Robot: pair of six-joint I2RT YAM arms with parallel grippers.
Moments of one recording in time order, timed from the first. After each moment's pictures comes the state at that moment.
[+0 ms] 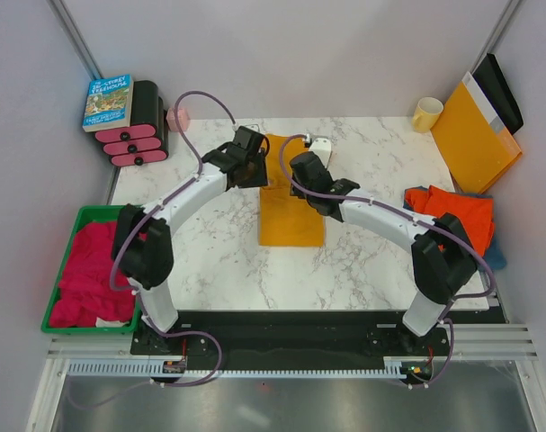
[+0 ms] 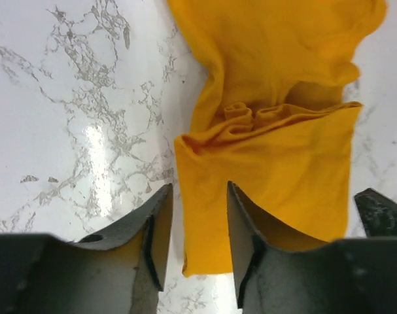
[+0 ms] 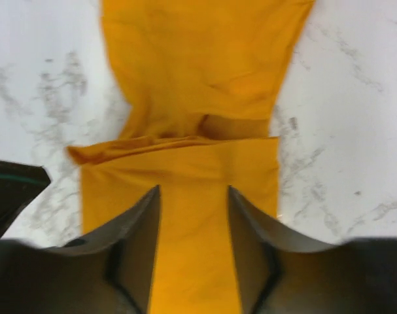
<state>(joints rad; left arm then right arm) -0.53 1.86 1.56 -0.59 -0.16 -0.49 0.68 1.73 1.29 -0.24 0.50 0.54</state>
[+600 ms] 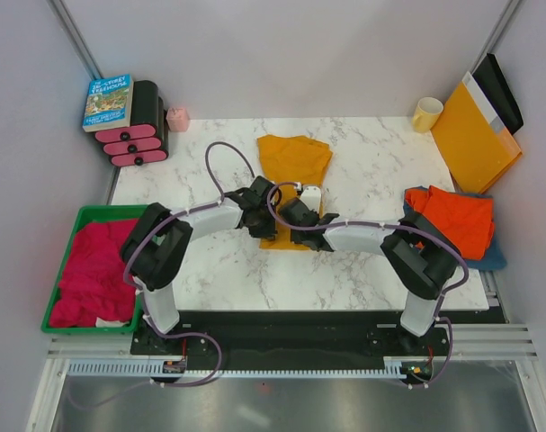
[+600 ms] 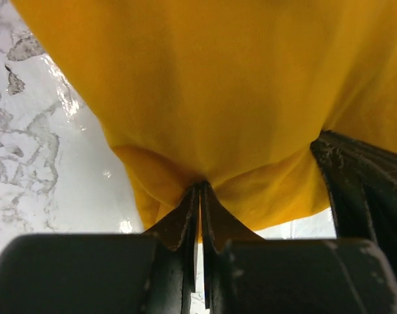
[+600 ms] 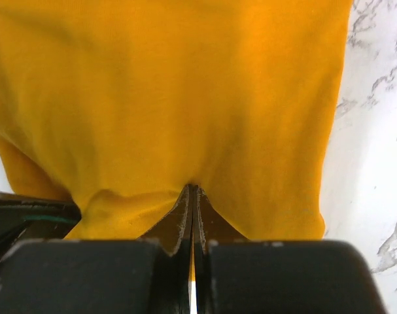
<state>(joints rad) -0.66 1.84 1.15 -0.40 0.03 -0.57 0.82 1.81 1.03 -0.18 0.44 0.72</state>
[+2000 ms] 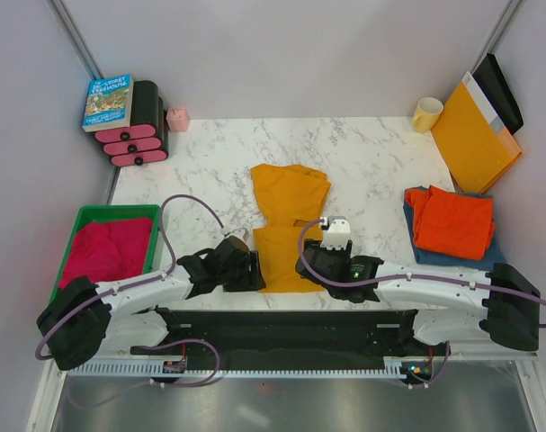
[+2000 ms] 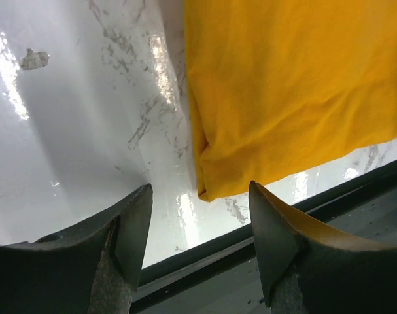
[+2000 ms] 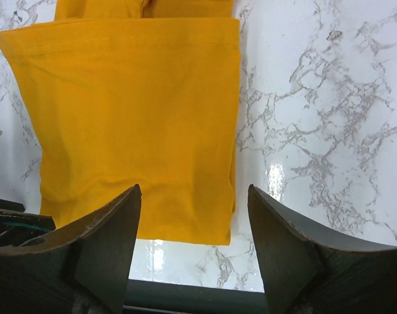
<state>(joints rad) -0.86 1.15 0.47 -0.27 -0.02 -0.83 1.18 1.24 0.76 -0.53 0.71 1.03</state>
